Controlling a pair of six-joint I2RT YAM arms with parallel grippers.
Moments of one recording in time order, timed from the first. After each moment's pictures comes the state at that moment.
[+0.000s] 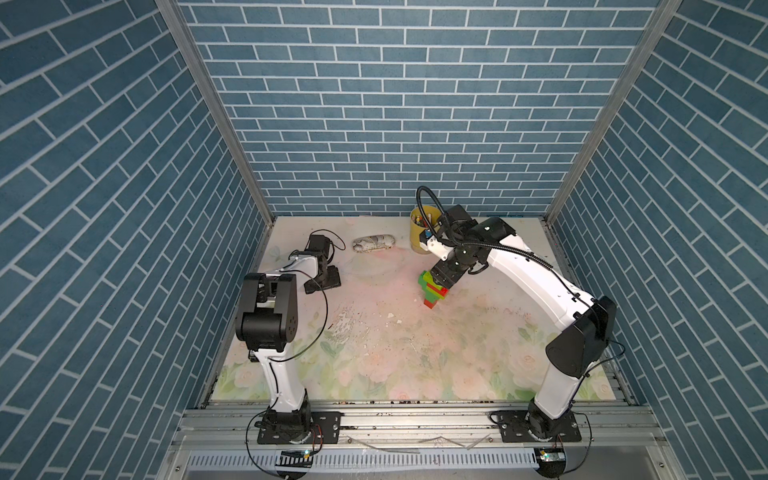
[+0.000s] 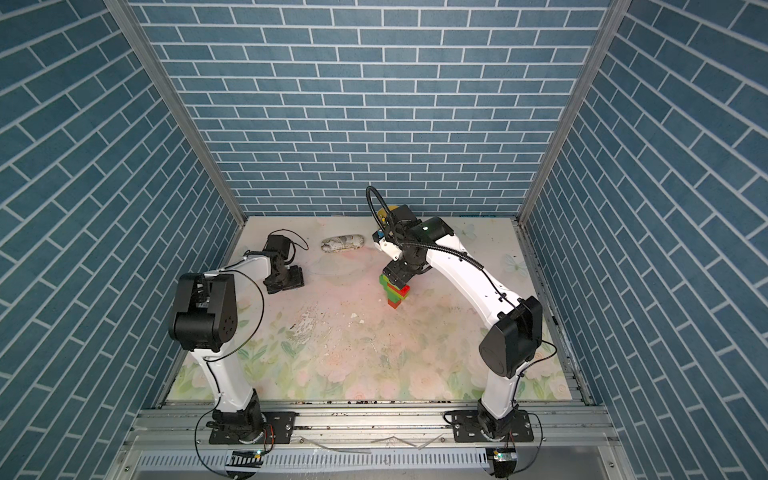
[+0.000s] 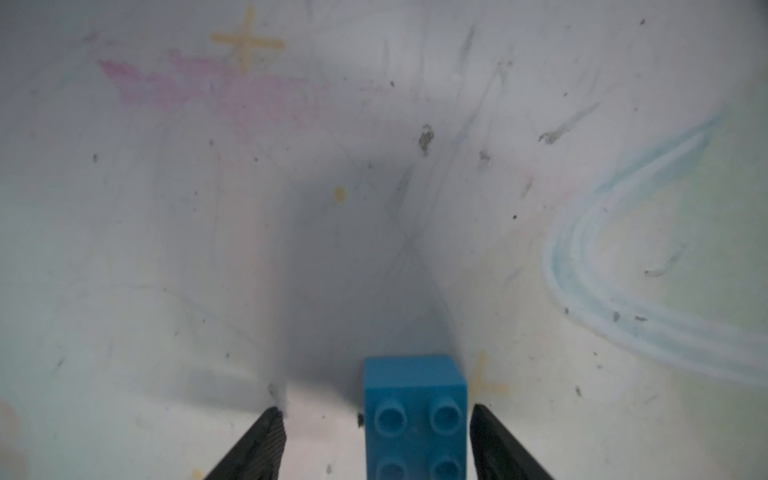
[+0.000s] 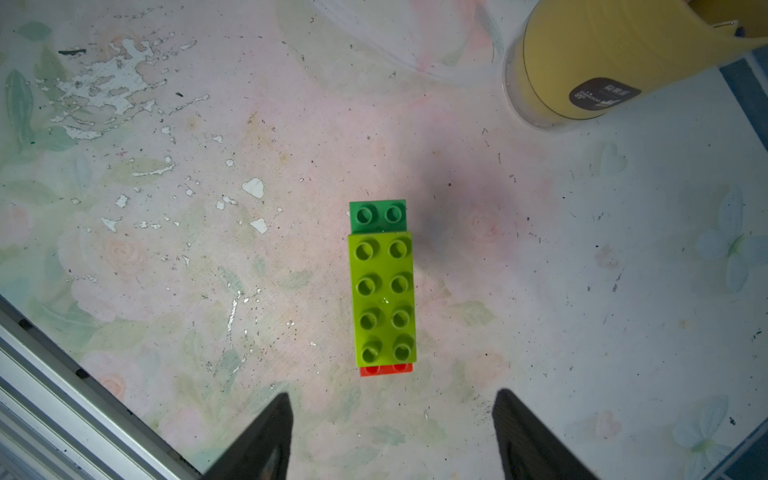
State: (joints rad) left arm -0.05 1.95 1.28 -0.55 -0.08 -0.32; right arm 0.69 1.79 1.85 -1.25 0.00 -0.25
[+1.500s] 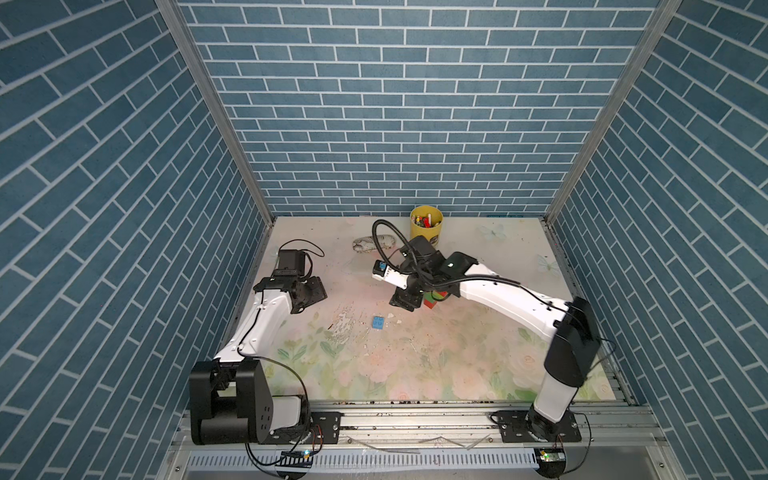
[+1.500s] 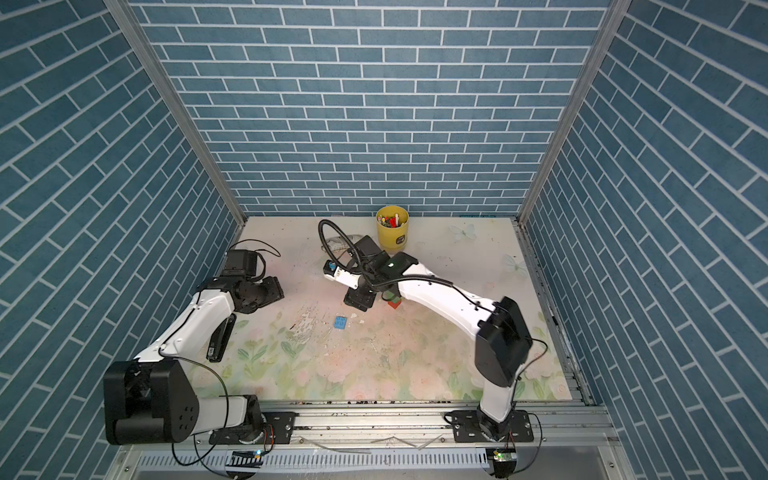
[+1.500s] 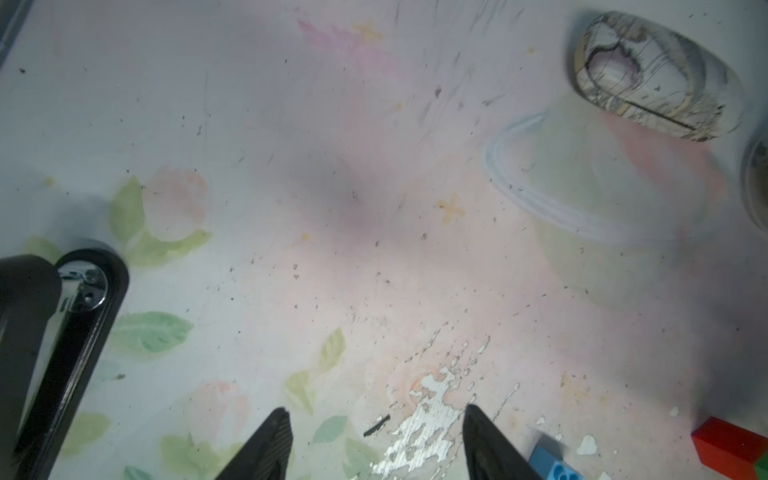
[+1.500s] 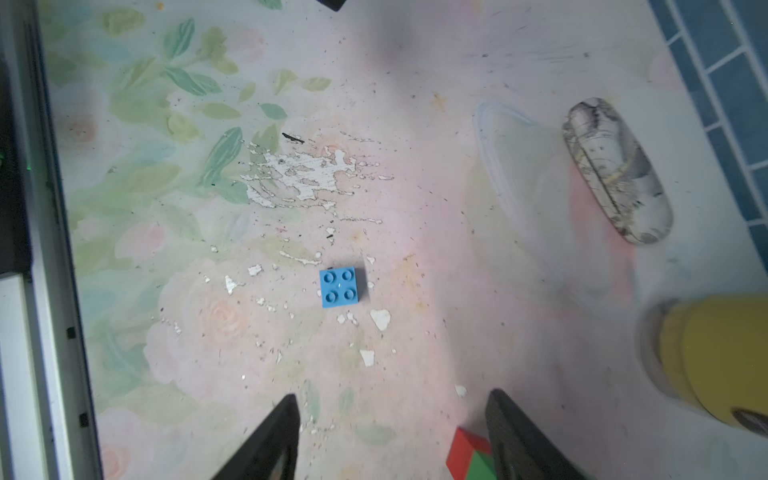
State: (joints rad) left arm 0.02 1.33 0.93 -0.69 0.03 -0.42; right arm 0.93 1.86 1.62 -0.72 -0.17 -0.44
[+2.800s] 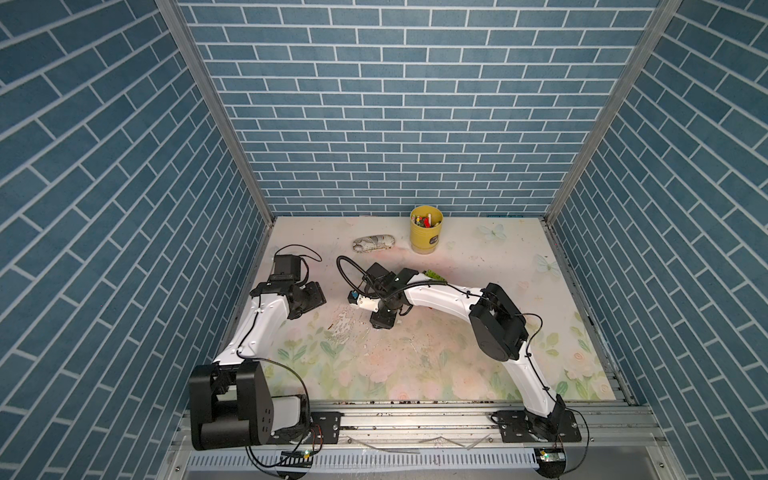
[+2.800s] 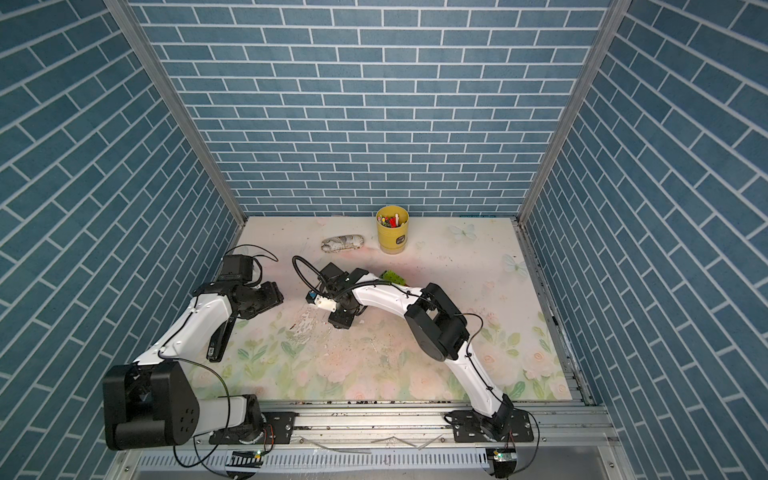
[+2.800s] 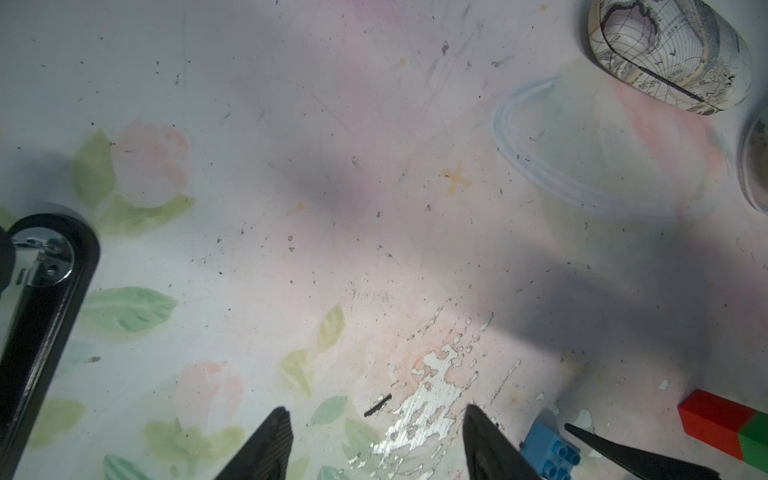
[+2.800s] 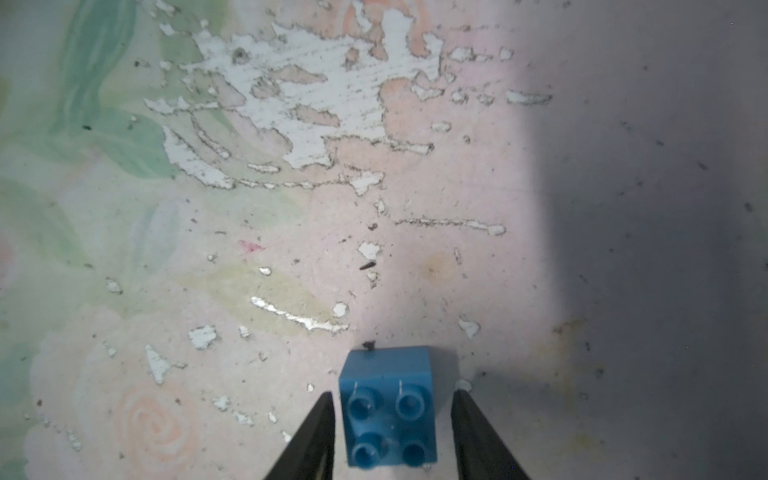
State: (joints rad) left arm 0.05 1.31 0.90 -0.69 0.10 -0.41; right arm 1.01 2.26 1.82 -0.81 -0.17 -0.38
